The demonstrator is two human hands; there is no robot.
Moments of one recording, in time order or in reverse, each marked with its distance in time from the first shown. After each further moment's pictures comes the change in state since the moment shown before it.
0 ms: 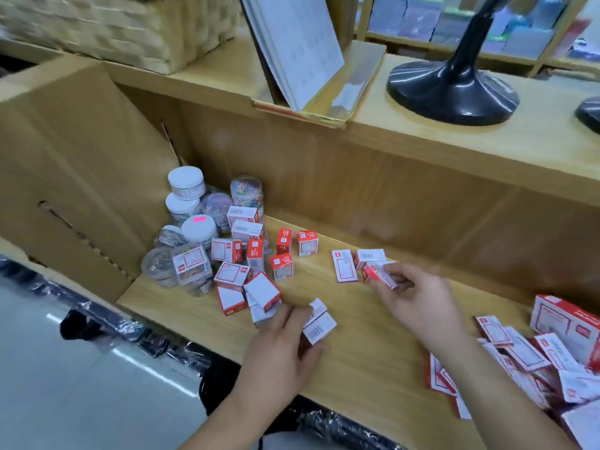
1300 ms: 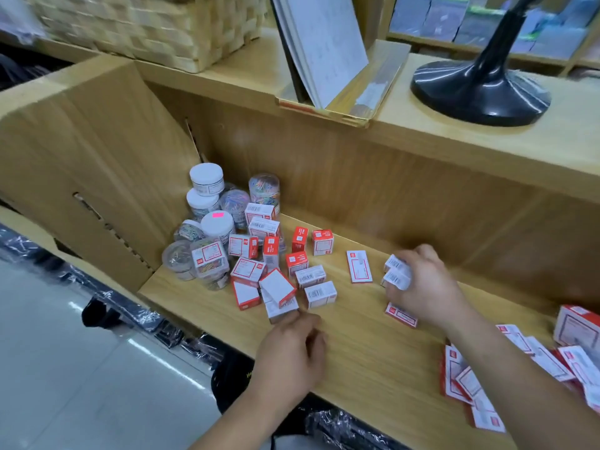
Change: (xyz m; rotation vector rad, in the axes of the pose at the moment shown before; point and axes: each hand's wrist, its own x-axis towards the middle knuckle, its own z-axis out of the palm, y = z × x) left_hand -0.004 0.000 0.007 -0.105 0.074 -0.130; right_hand 0.039 0.010 0.012 -0.287 -0.191 -0.072
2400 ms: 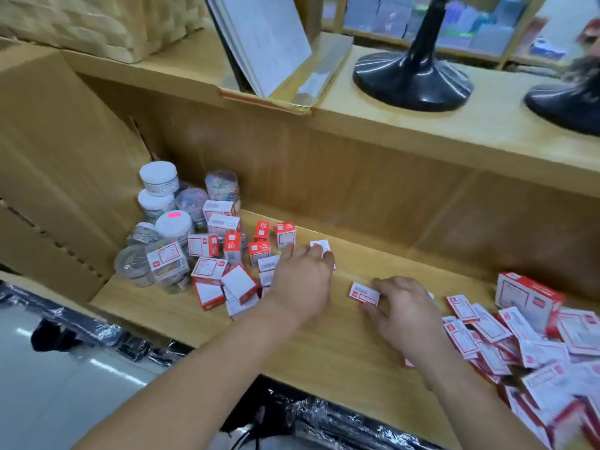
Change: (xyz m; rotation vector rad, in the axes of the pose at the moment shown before) left_hand 0.103 0.061 0.013 0.689 -0.312 0.299; right_hand -0.075 0.021 0.016 -0.185 0.049 0.028
